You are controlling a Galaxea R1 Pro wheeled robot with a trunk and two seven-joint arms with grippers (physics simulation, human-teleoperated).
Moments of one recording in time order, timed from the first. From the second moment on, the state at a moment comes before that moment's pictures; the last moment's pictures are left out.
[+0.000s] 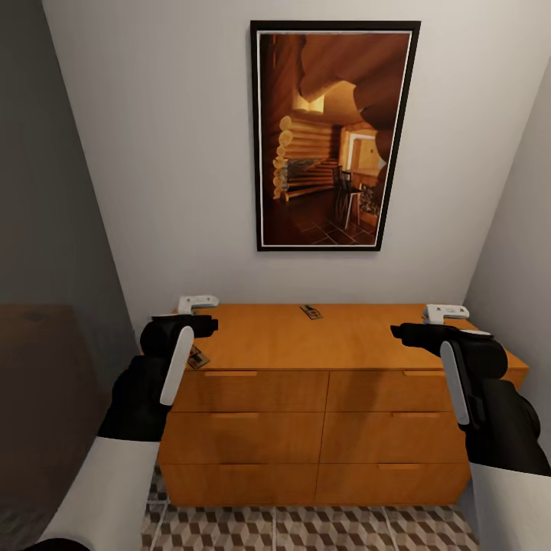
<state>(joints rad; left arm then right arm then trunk) -0.76 -0.12 -0.08 -1.42 0.14 1.04 0.39 -0.66 -0.12 -0.13 -1.57 0.01 1.04 0.02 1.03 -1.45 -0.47</state>
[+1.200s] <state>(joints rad) -0.78 -0.17 -0.09 -1.36 0.31 1.04 0.81 -0.66 -0.13 -0.13 -1.57 0.01 1.04 0.02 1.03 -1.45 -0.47</state>
